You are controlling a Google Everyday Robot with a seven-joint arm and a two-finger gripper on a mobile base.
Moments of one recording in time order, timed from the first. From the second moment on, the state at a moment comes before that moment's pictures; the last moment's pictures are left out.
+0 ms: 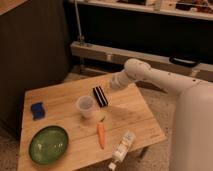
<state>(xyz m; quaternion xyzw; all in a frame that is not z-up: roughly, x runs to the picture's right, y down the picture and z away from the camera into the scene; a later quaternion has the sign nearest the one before) 0.012 0.004 0.845 0.03 -0.36 -0.59 0.72</state>
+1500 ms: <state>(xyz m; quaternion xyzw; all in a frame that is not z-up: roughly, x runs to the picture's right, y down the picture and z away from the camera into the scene) -0.109 0.031 0.617 -0.02 -0.36 -0.74 0.56</state>
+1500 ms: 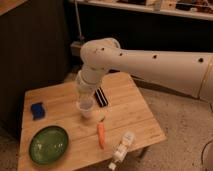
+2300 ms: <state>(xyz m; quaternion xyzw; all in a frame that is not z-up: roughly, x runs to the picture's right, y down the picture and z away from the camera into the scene) -0.181 0.103 0.634 0.00 -0.39 -0.77 0.49</state>
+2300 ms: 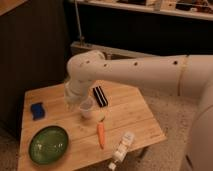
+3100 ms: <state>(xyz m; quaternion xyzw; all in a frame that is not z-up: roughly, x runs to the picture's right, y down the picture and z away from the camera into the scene) -0.237 0.195 0.719 -0.02 -0.43 -0.79 0.44</state>
